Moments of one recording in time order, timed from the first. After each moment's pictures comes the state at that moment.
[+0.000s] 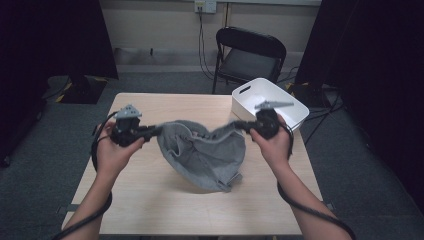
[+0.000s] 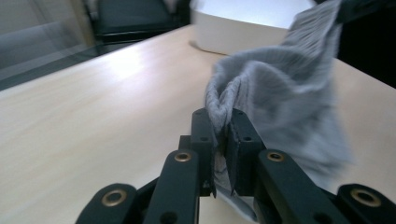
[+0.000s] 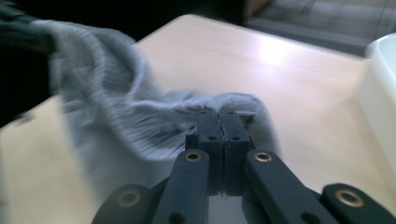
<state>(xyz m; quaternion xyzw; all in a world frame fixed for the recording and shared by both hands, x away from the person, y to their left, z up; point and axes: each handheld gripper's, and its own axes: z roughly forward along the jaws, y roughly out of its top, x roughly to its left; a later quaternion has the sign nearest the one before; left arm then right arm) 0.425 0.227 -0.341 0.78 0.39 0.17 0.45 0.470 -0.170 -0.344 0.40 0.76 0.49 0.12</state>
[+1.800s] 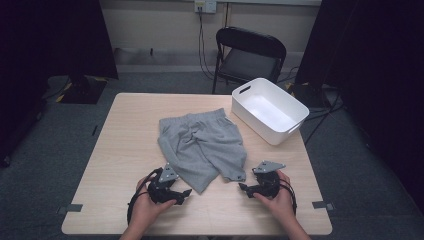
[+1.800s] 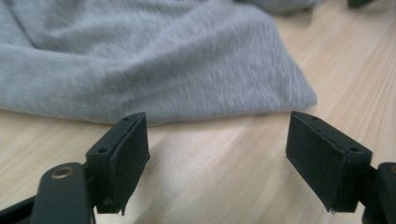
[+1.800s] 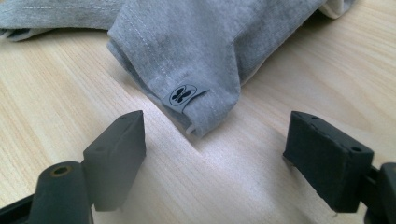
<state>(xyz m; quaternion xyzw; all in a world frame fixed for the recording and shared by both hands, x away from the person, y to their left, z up) 0.345 0.150 -0.503 0.86 0.33 0.14 0.37 0.375 -0.206 -0.510 0.34 0.85 0.38 0.15</state>
